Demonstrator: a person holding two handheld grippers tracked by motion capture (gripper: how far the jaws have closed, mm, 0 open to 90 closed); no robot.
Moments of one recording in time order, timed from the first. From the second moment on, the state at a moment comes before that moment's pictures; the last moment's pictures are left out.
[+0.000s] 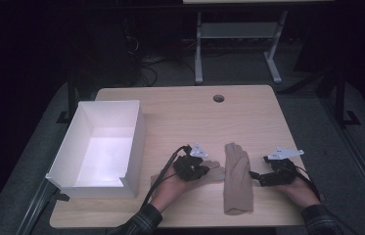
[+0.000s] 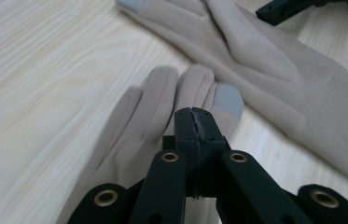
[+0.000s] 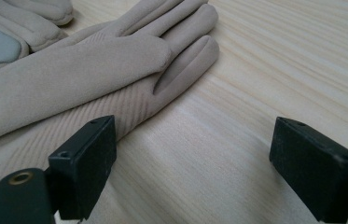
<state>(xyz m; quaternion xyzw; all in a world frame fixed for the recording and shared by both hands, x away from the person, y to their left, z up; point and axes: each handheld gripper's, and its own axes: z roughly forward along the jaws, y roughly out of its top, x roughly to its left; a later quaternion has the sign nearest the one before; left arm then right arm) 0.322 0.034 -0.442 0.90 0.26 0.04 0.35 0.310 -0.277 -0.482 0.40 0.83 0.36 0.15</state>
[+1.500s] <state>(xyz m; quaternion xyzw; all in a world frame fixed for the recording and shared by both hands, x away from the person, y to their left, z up) 0.347 0.111 -0.430 0.85 0.36 0.12 0.36 0.310 -0.277 -0.482 0.40 0.83 0.37 0.15</state>
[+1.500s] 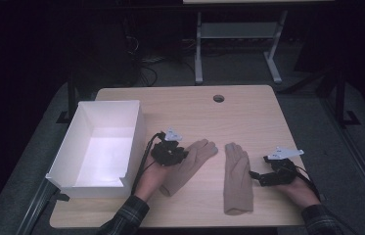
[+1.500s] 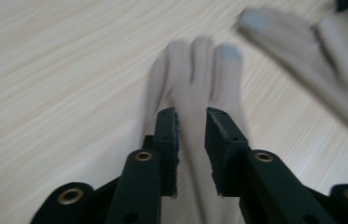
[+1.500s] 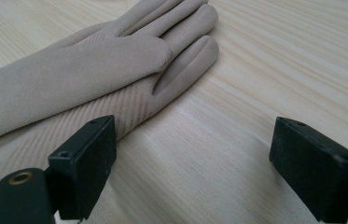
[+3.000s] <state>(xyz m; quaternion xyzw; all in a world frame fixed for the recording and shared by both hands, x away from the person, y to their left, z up) 0.350 0.105 -0.441 0.82 0.38 0.07 0.42 0.302 -0.268 -0.470 0.34 0.86 0.38 0.04</state>
